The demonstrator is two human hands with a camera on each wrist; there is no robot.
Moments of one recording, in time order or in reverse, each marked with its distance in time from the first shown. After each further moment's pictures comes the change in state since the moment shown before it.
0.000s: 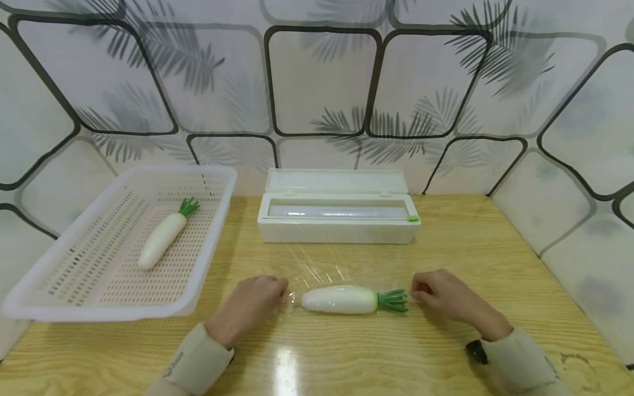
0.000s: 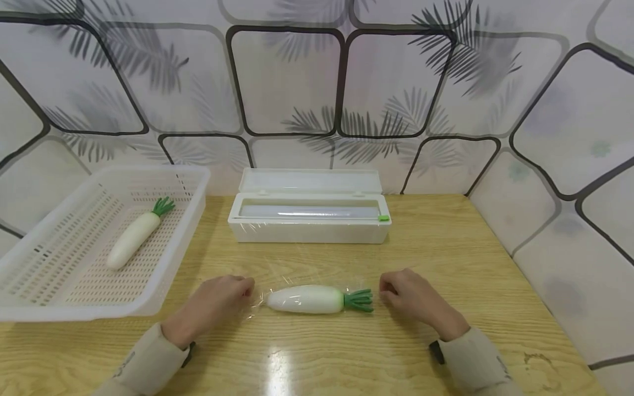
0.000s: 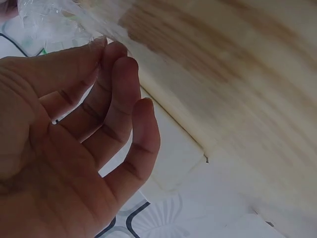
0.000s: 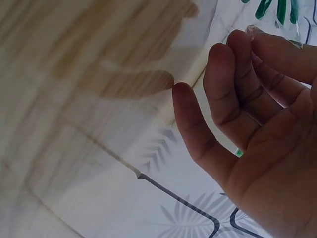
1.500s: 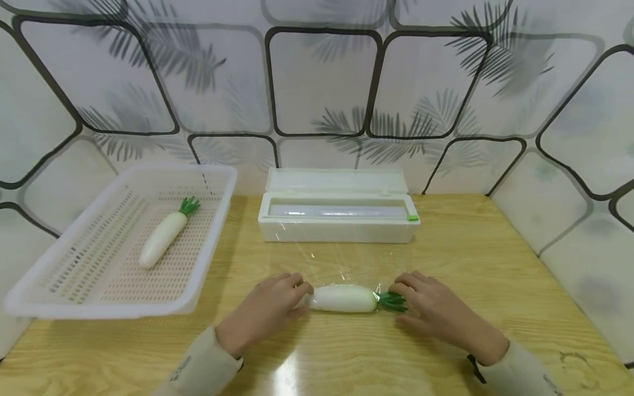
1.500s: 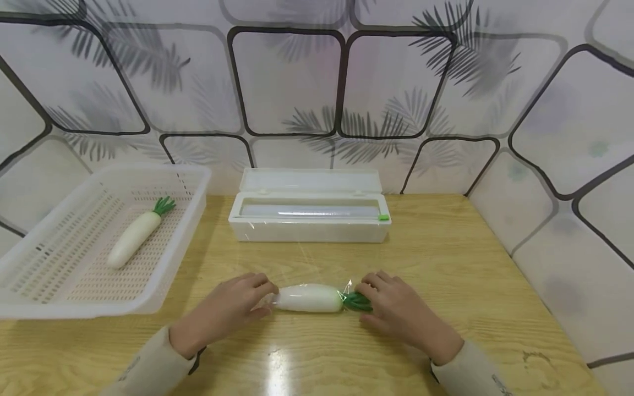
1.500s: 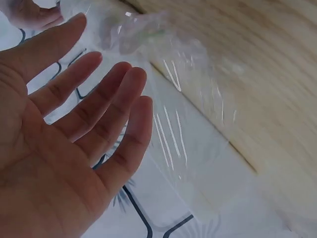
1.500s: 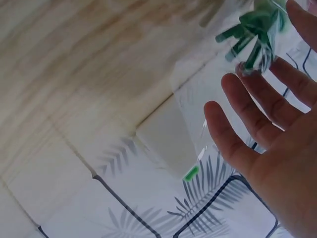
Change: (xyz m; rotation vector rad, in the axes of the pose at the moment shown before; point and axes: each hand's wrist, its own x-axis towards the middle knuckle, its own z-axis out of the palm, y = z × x) left_hand 0.010 0.032 -0.012 0.056 0.006 0.189; right_hand -0.008 -0.028 0.015 -0.358 0.252 -0.421
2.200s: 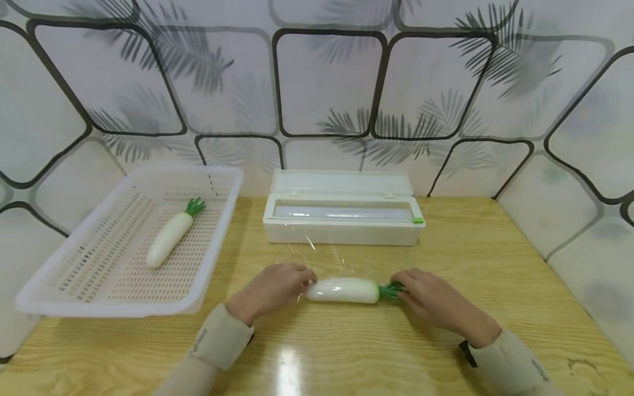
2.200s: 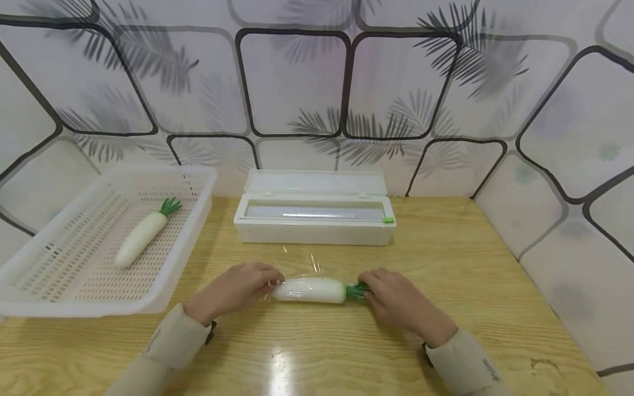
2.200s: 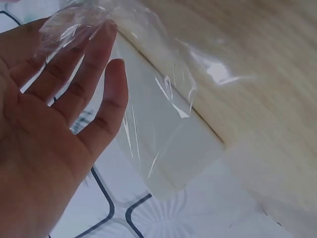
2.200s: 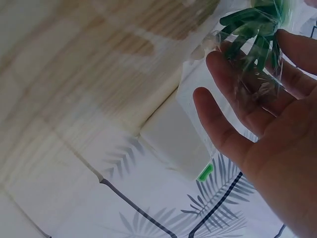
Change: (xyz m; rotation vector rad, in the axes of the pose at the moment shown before) left_hand 0.017 -0.033 0.010 -0.157 -0.057 0.024; right_hand 0.014 0.008 0.009 0.121 -0.062 0.107
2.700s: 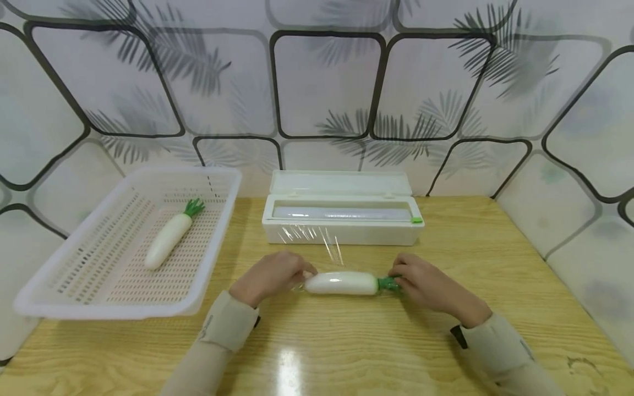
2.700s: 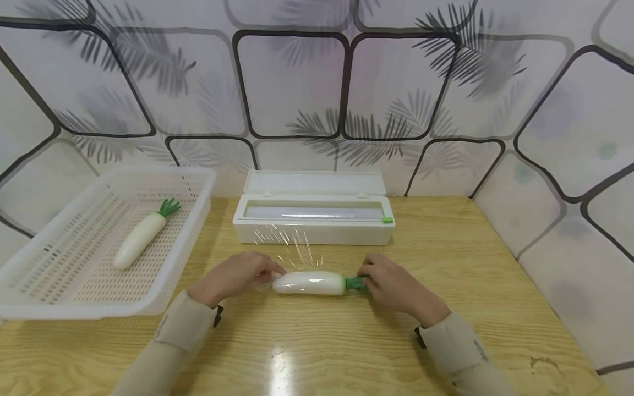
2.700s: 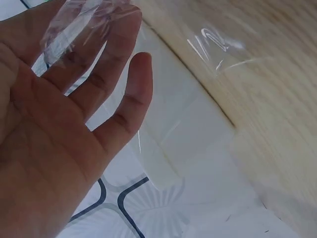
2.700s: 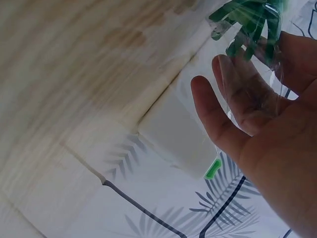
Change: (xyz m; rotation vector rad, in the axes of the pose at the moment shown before) left_hand 0.020 -0.009 -0.014 -0.164 -0.134 -0.214; right_hand 0.019 0.016 -0.007 0.101 -0.036 0.031
